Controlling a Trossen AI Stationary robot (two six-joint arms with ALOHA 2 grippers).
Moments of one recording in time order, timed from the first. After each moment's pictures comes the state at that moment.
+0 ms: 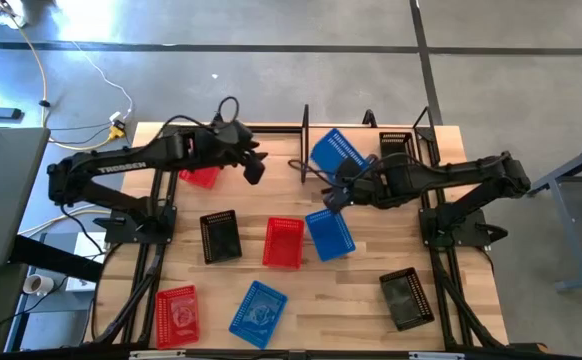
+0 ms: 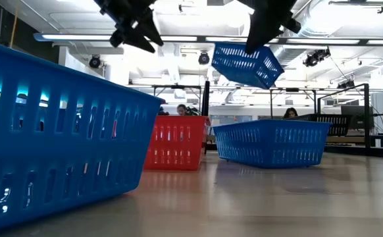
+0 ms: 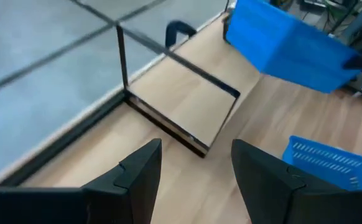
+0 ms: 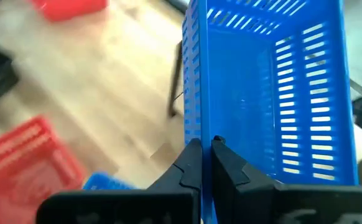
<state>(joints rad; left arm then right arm) 0.39 1.23 1.11 -0.48 -0.25 -0.28 0.09 1.45 1.31 -0.90 0.66 0.70</state>
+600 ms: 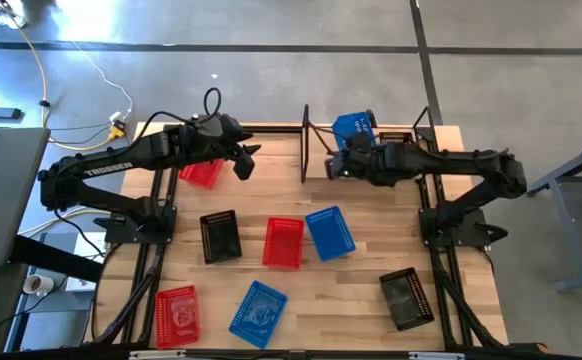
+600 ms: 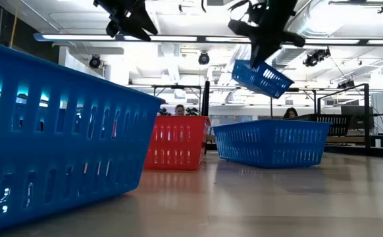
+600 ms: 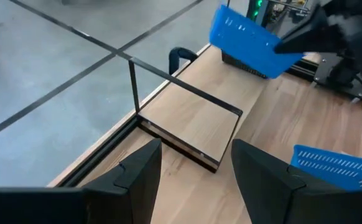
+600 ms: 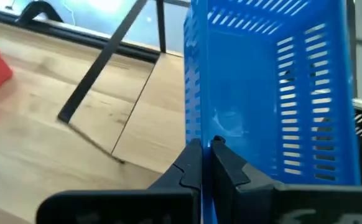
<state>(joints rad) 0.43 1.15 1.11 -0.47 -0.25 -0.16 -0.12 1.47 1.31 -0.93 0.68 0.96</state>
